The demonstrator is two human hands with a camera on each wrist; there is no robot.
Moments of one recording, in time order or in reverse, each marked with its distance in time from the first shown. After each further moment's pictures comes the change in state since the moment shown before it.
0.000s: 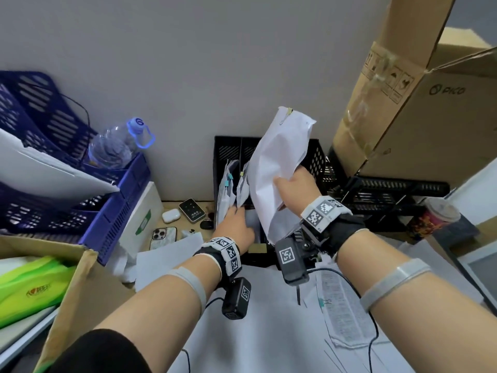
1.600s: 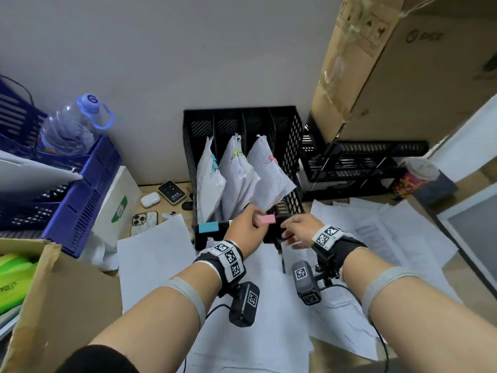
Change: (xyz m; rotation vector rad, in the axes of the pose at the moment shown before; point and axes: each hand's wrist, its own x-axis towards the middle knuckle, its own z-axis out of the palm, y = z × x) left_hand -0.041 0.032 0.065 -0.442 -0.065 0.099; right_hand -0.029 0.180 0.006 0.152 -0.295 0.515
